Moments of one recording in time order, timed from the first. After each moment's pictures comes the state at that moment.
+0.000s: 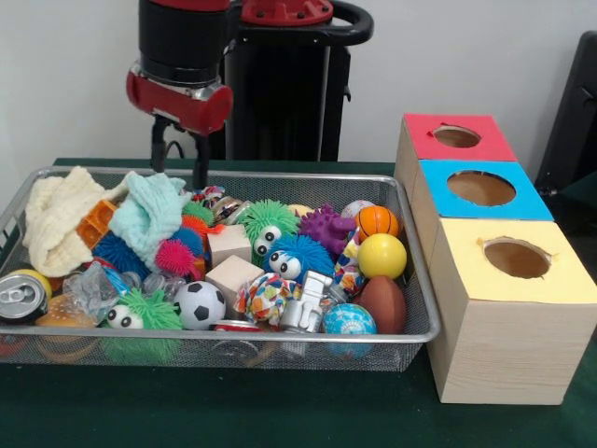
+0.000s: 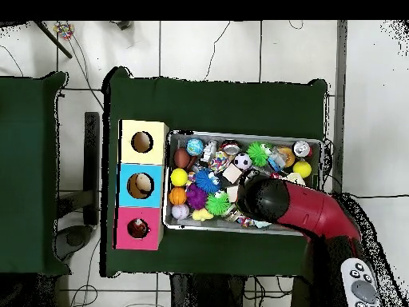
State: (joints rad) arm -0.42 -0.73 -0.04 1.71 -0.16 0.51 1.98
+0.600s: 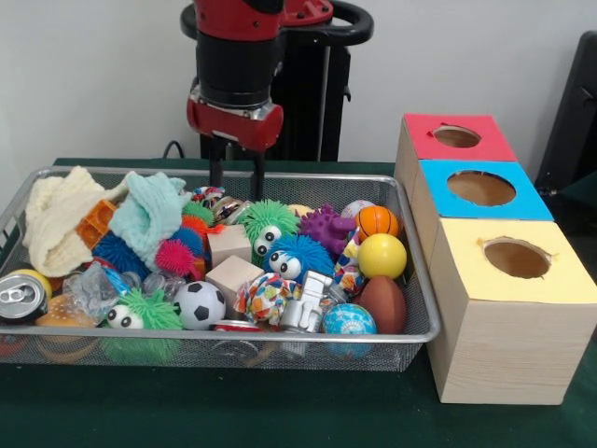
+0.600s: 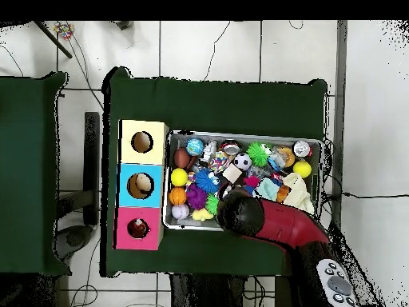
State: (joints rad) arm -0.42 -0.69 0.01 1.89 -0.16 0.33 1.98
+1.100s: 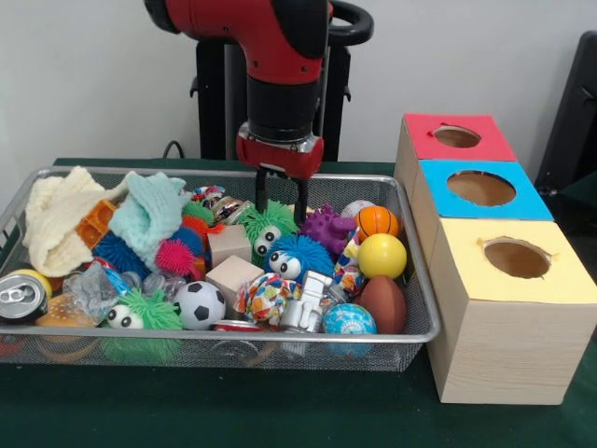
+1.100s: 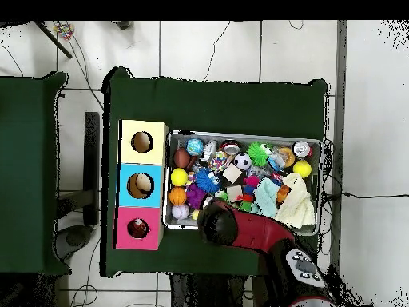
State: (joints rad) arm -0.37 -0.57 0.02 1.94 -0.16 0.14 1.98
